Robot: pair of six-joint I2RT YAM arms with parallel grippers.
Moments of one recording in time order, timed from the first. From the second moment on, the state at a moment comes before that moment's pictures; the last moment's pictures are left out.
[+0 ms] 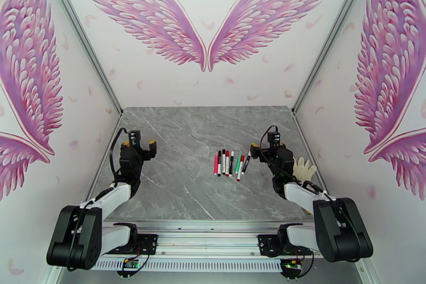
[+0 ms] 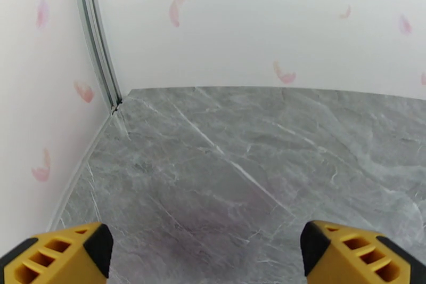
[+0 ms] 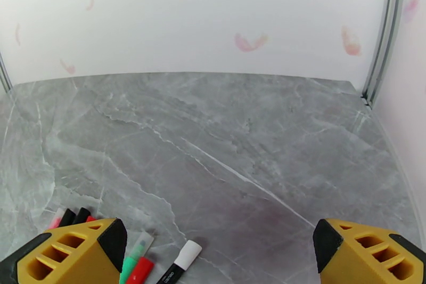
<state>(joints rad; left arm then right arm) -0.09 1.19 0.49 0.49 -0.21 -0.03 0.06 1.24 0.43 0.56 -0.03 0.02</state>
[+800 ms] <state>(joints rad) -0.64 1.37 1.06 -0.38 -0.25 -0.47 0.06 0.83 0.69 -0.35 -0.08 0.43</state>
